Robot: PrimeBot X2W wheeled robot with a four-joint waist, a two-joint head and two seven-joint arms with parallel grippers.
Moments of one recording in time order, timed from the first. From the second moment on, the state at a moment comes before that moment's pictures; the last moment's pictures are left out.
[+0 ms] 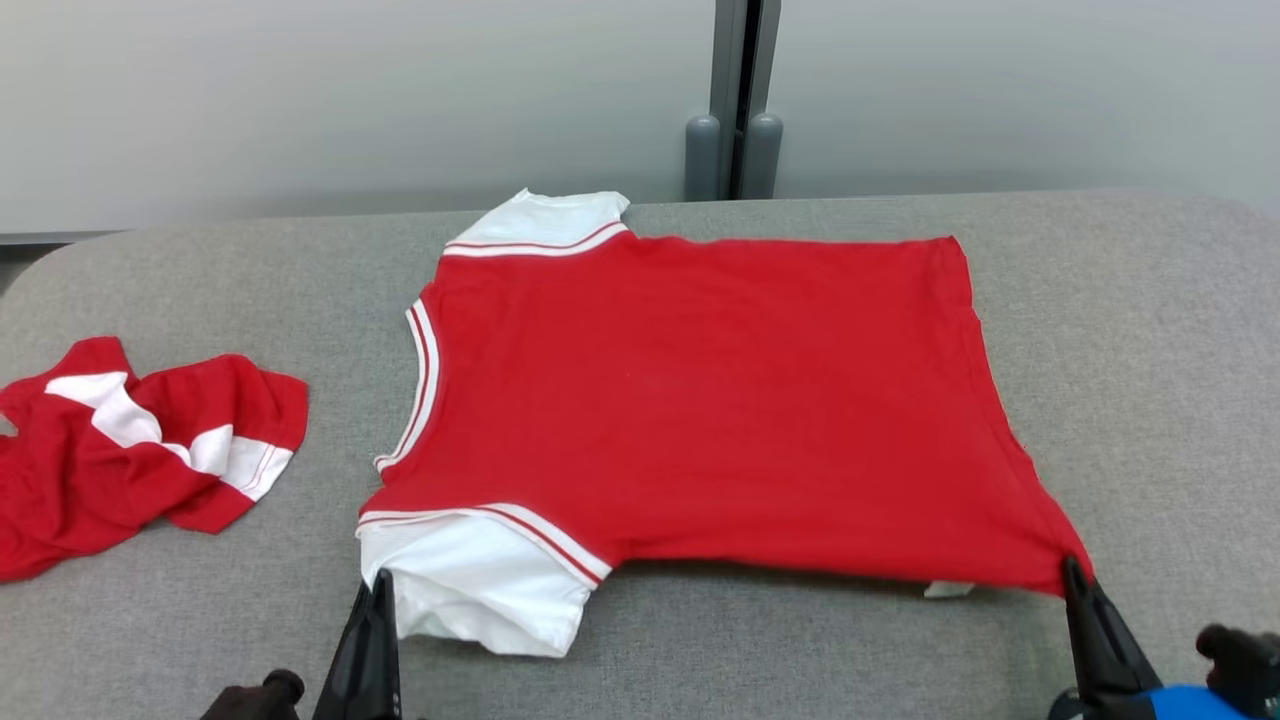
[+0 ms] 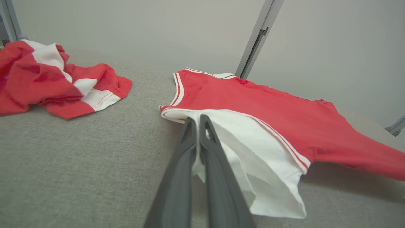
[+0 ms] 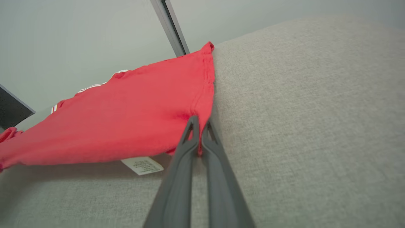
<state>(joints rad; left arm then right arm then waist) 0.11 0.19 -0.27 0.11 -0.48 0.07 -0.26 0.01 -0.16 0.00 0.32 0.49 0.13 -0.23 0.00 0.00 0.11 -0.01</state>
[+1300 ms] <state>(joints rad) -0.29 0.30 -0.31 0.29 -0.44 -0.07 -0.18 -0.23 -0.15 0.02 0.35 0.48 0.13 -0.11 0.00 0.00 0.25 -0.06</state>
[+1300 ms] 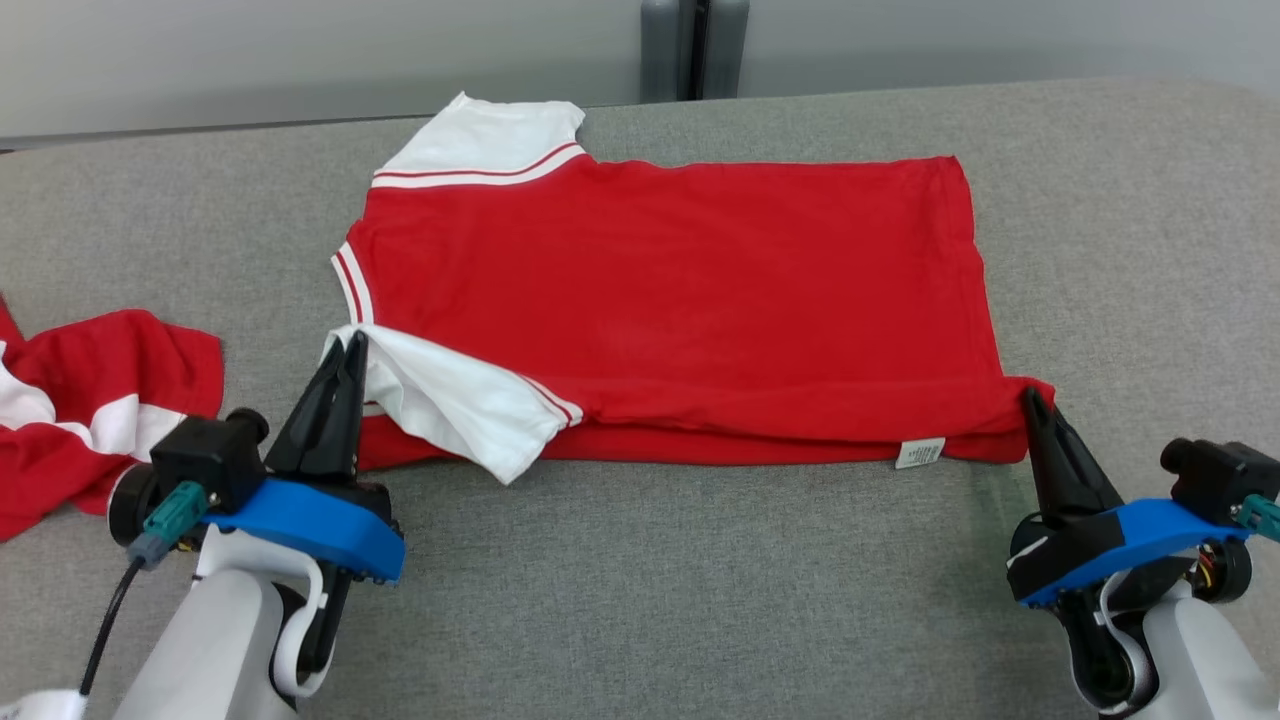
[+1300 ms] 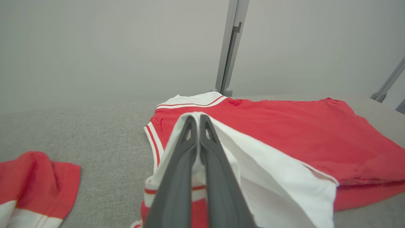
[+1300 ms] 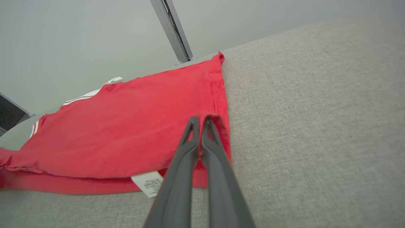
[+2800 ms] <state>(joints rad) -0.38 0.24 -0.31 0.73 -0.43 -0.11 -0.26 -0.31 -0.22 0.11 0.60 0.42 0.13 -0.17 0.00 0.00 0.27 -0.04</state>
